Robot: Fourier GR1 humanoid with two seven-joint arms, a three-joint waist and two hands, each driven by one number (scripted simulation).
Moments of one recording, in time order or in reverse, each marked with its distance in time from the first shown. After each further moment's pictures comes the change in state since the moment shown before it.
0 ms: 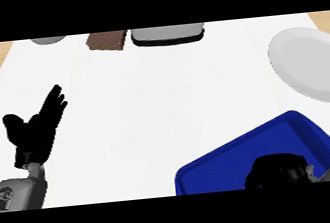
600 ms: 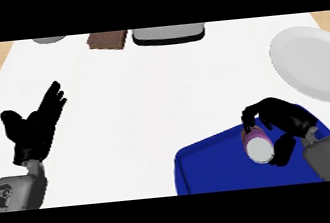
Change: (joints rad) left arm -0.018 -0.010 0.016 -0.013 -0.012 -0.002 0.022; right arm -0.108 0.147 -0.333 0.117 0.038 -0.333 0.295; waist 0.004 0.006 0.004
